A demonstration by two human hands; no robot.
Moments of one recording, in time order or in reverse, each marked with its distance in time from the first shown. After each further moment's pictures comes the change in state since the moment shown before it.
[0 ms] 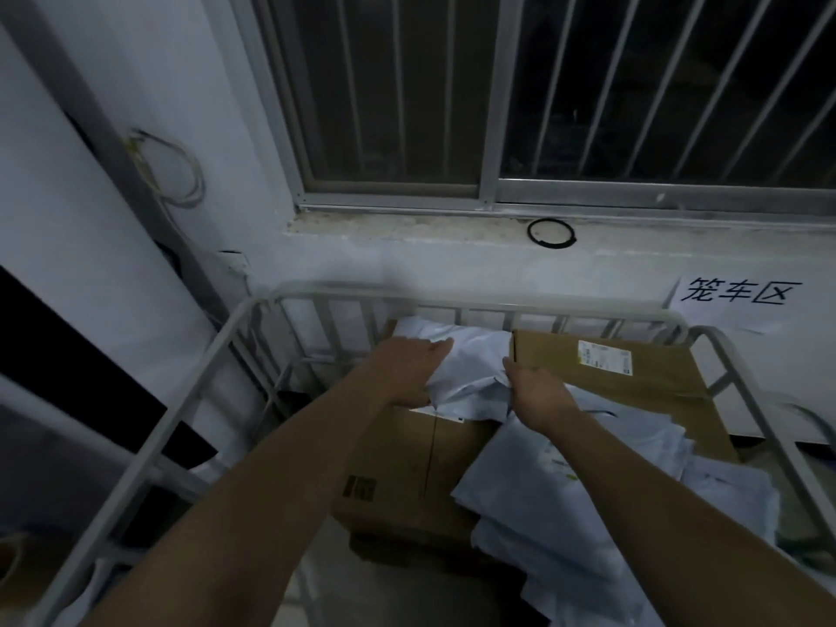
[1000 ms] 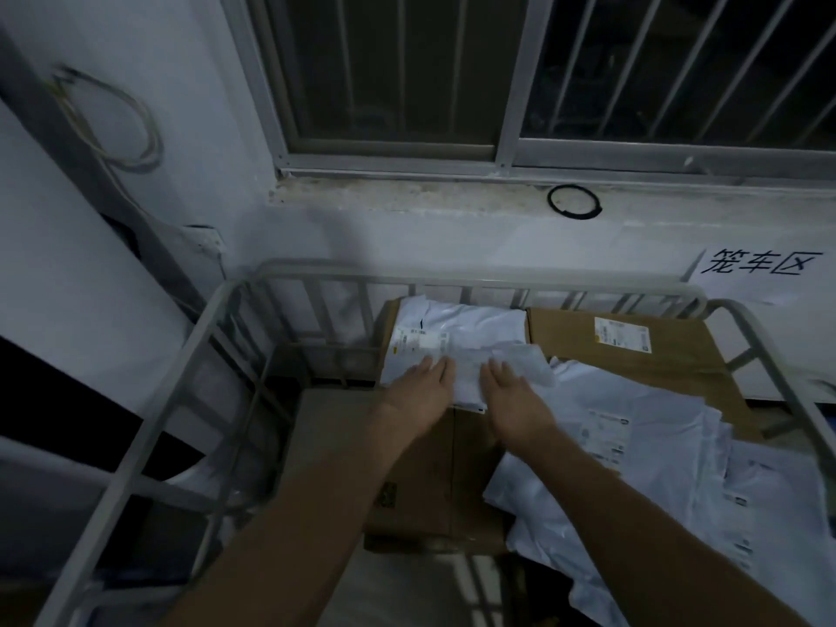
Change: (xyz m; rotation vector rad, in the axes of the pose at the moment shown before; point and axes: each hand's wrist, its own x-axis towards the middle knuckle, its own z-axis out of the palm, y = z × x) left_hand 0.018 -0.029 0.092 -0.231 -0.132 -0.057; right_hand 0.031 -0.079 0.063 -0.067 -0.023 -0.089
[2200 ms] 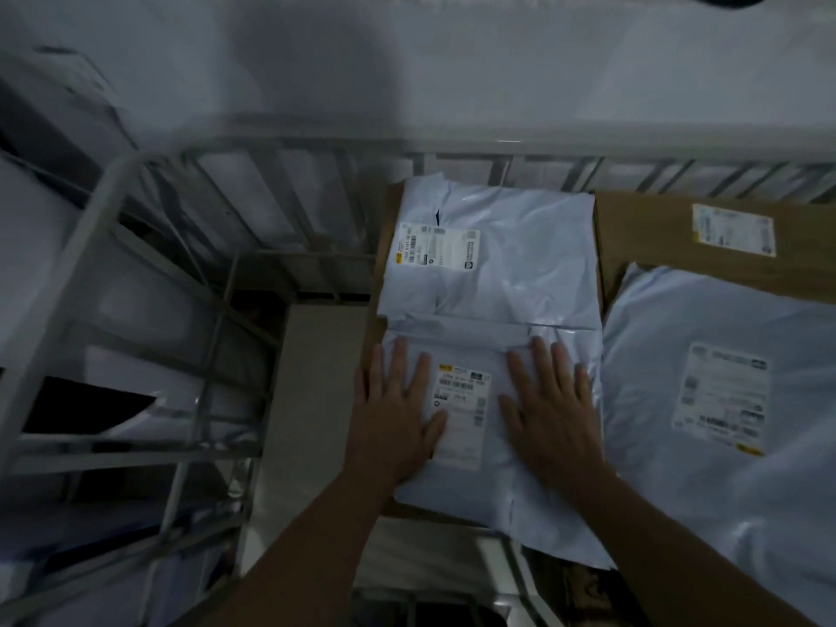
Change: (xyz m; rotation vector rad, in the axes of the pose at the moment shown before) left_hand 0.040 -0.060 0.244 -0.082 0.221 -0.165; right_hand 0.051 0.046 0.227 -0.038 0.162 0.156
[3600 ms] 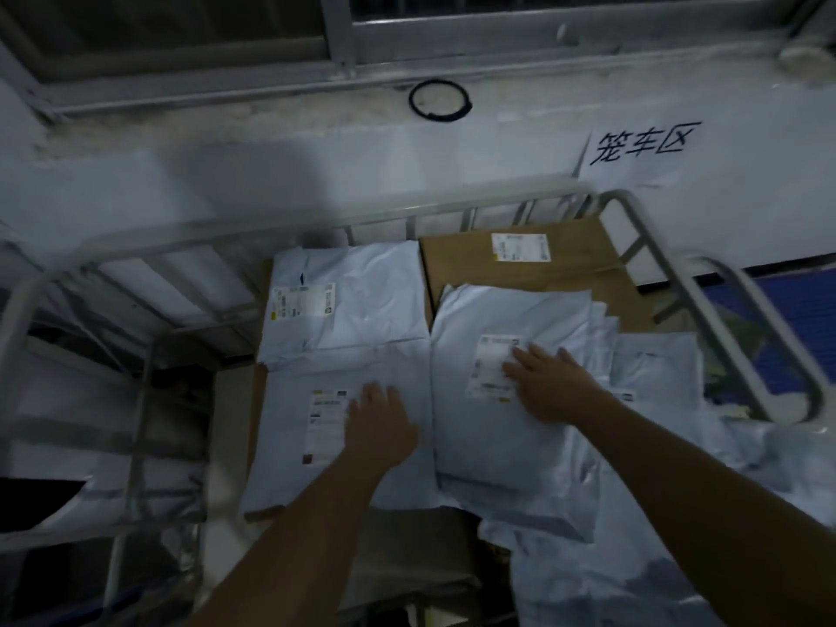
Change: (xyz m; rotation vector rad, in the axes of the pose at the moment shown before) left_hand 0.005 0.192 -0.098 -0.052 -0.470 -0.079; right_hand -0.069 0.203 -0.149 -0.213 -0.381 -0.056
